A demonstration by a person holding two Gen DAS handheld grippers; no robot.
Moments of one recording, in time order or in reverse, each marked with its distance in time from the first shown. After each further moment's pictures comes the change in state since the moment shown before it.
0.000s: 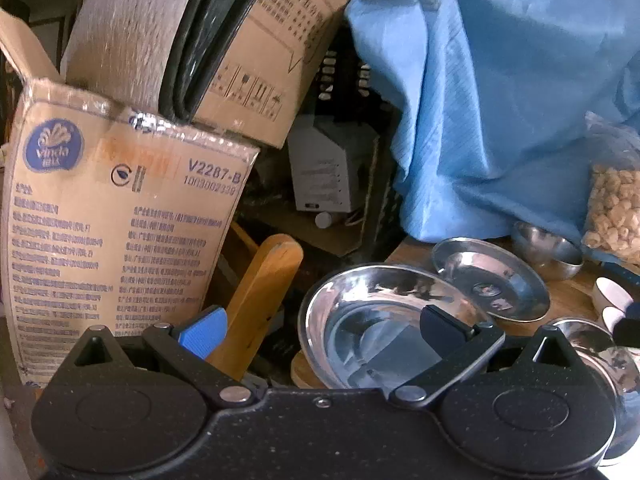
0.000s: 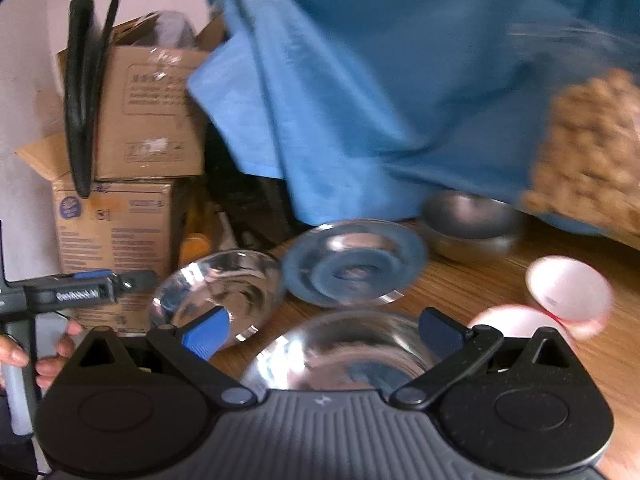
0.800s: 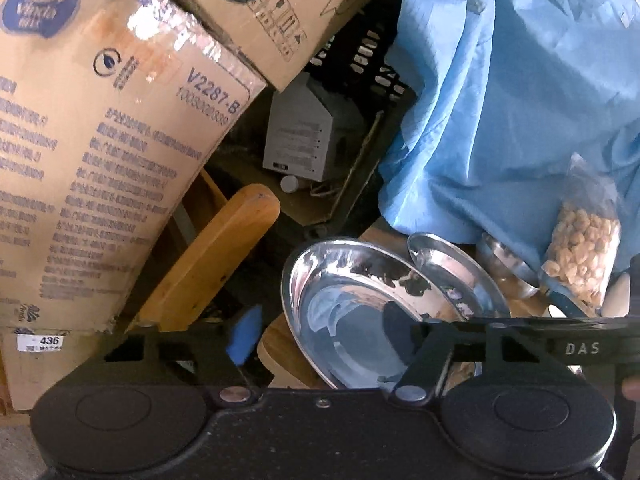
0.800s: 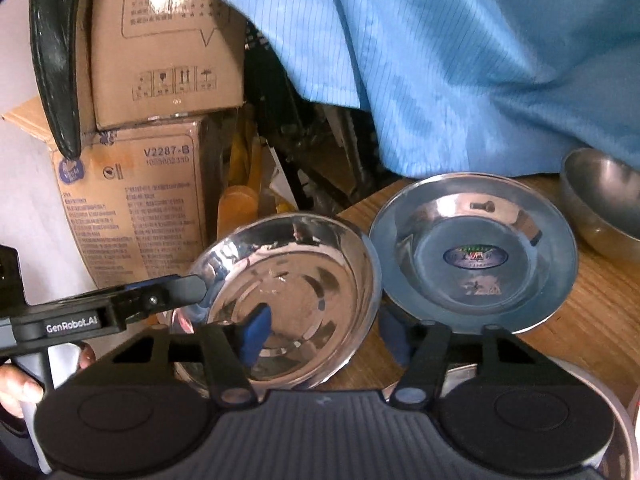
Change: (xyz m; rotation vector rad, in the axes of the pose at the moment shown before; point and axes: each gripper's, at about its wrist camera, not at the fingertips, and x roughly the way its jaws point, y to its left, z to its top) left arm 0.034 0.038 -0.017 -0.212 0.073 -0.239; right arm 0.111 0.038 0.020 -0.008 0.241 0.135
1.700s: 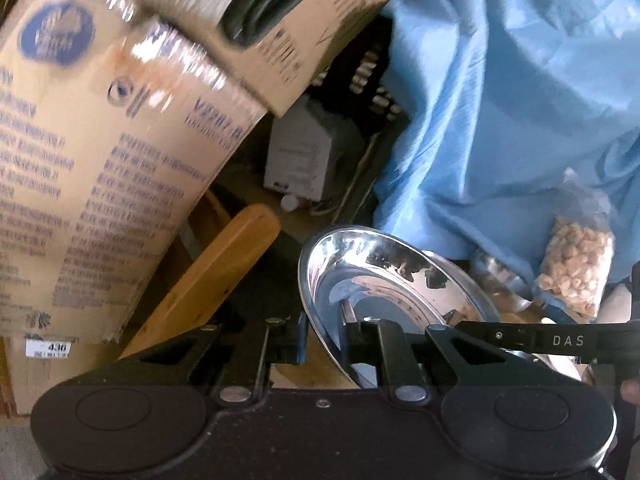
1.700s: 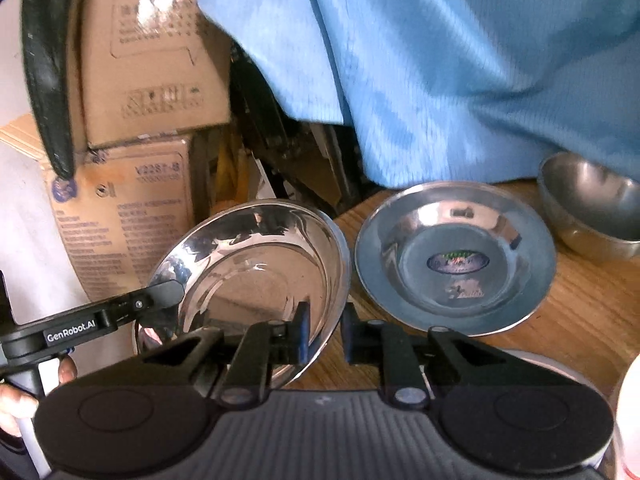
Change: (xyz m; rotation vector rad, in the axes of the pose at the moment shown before) left arm -0.025 -0.009 -0.001 0.006 -0.073 0.010; right arm -0.018 0.002 0.004 0.041 -0.039 -0.039
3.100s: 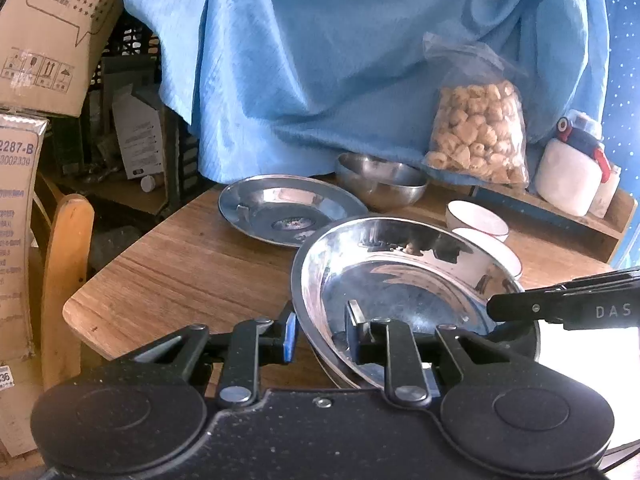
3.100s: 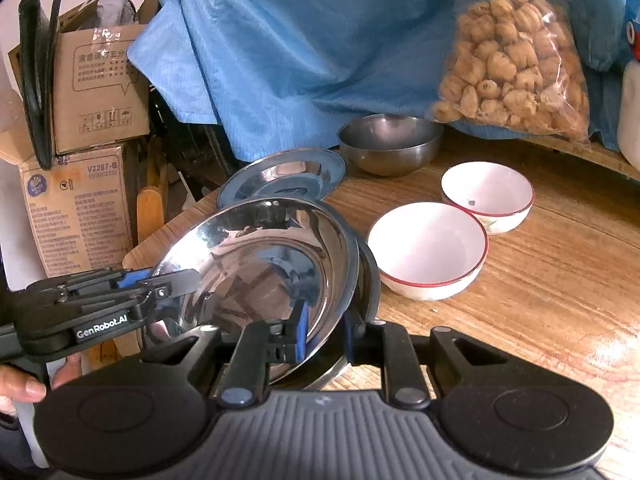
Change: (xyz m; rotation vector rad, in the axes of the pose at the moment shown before) left arm 0.022 -0.148 -0.067 0.344 0.130 -0.073; right arm -0.122 -0.070 -0.096 0.119 -0.057 -0.199
